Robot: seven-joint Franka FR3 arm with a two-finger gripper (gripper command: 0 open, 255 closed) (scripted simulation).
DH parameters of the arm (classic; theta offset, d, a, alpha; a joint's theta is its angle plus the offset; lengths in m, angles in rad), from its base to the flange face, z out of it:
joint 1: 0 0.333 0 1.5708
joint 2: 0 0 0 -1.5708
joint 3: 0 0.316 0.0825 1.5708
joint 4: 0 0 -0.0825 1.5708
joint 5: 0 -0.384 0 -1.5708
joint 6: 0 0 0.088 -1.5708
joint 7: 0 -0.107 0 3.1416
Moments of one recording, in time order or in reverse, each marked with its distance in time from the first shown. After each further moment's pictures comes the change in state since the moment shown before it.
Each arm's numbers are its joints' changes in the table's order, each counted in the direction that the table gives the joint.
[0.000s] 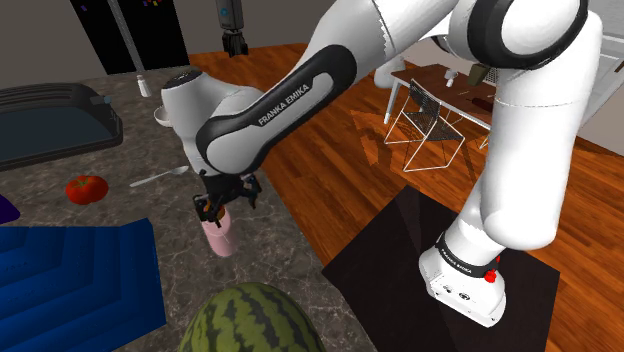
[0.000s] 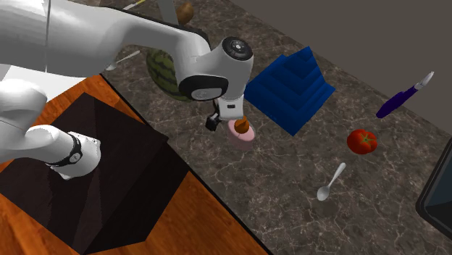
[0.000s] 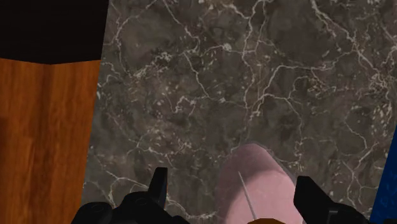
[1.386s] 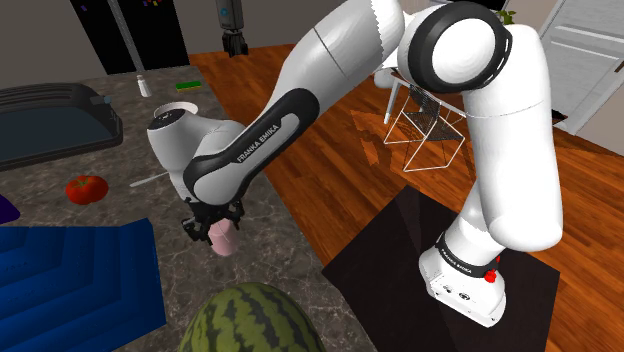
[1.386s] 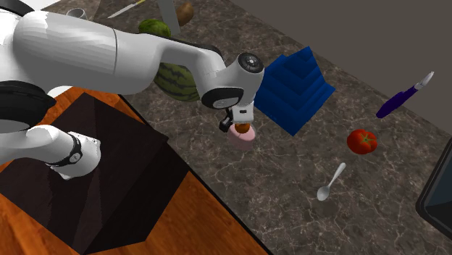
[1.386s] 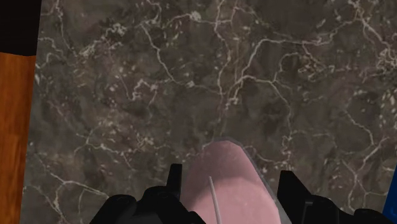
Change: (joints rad) arm 0.085 -0.221 -0.046 0.147 0.100 0.059 -0.080
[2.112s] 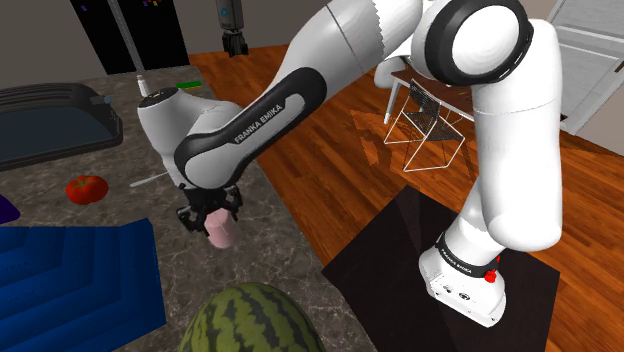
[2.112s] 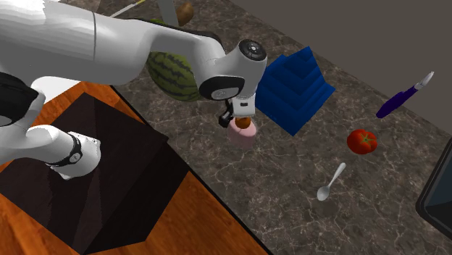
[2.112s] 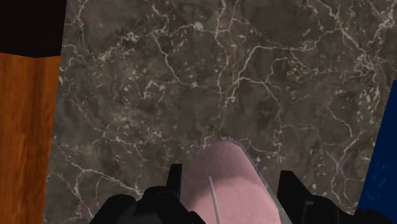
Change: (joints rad) arm -0.014 0.064 0.020 0.014 -0.030 -0.076 0.015
